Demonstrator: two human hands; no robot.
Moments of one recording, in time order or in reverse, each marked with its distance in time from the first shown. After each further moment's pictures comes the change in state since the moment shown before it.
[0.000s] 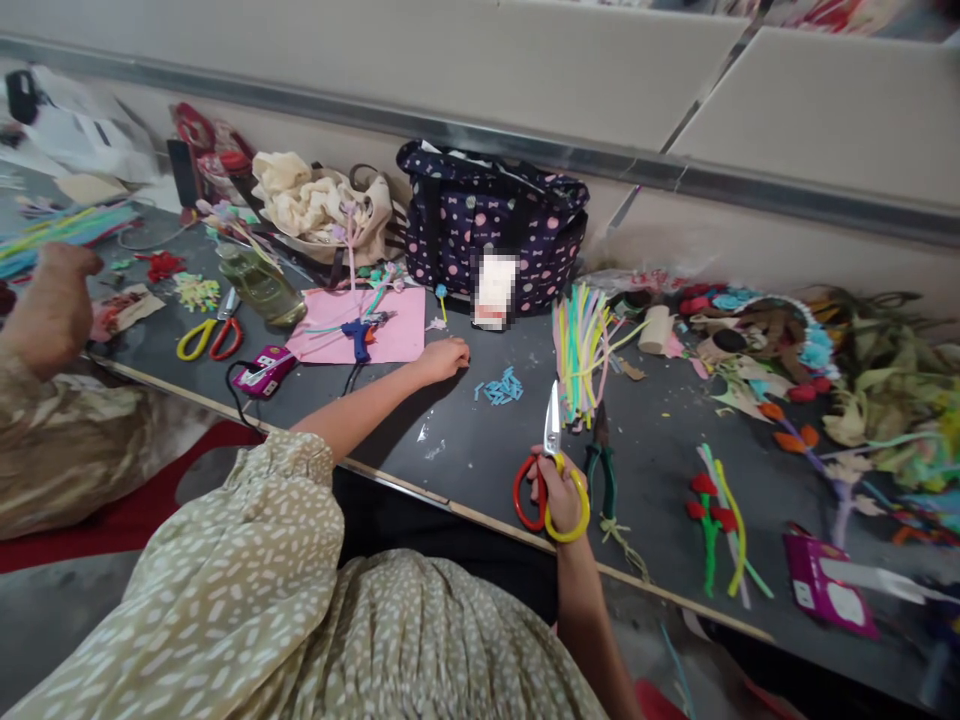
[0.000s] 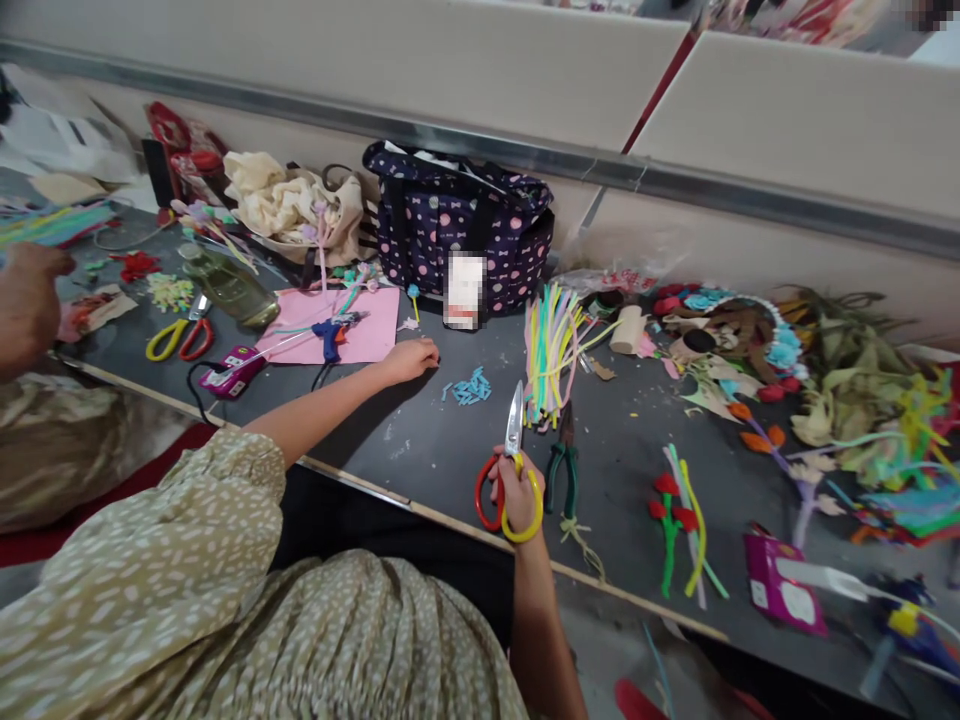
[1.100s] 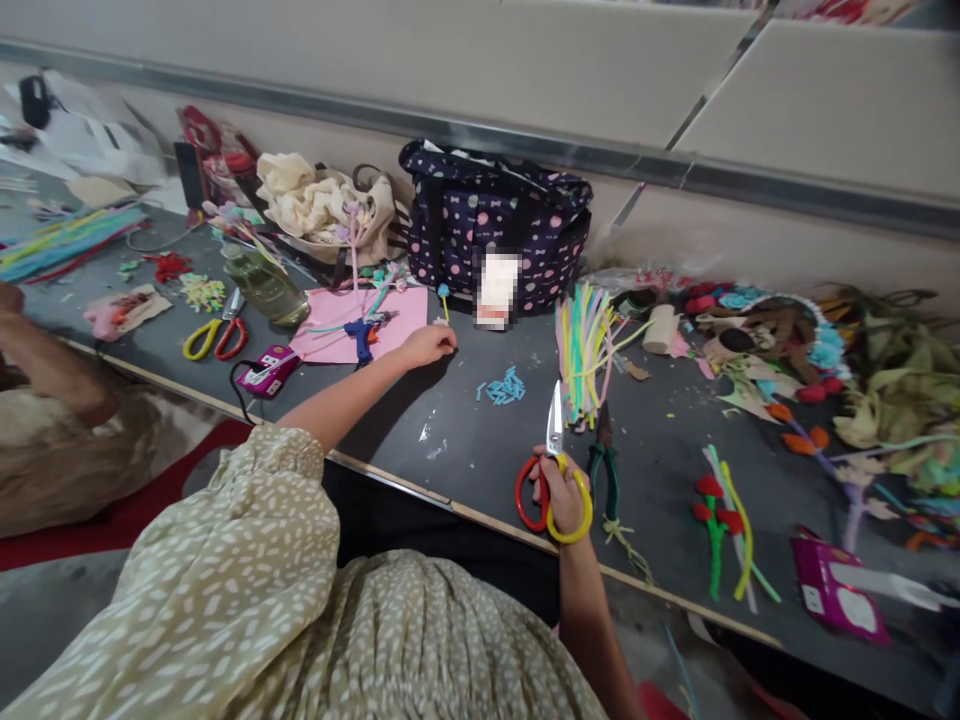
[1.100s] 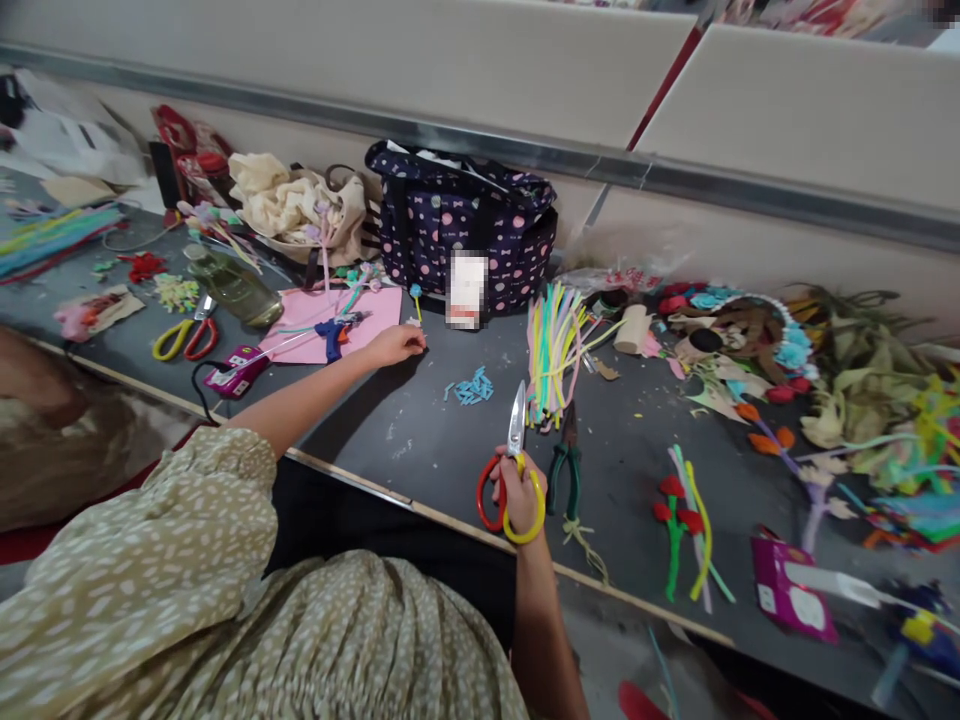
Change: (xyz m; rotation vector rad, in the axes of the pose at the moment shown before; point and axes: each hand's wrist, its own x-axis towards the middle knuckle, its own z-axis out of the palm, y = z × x) left_hand 0.001 -0.045 -0.017 -0.182 0.064 -0.037; right_hand 0.000 0.002 -0.001 0.016 0.003 -0.004
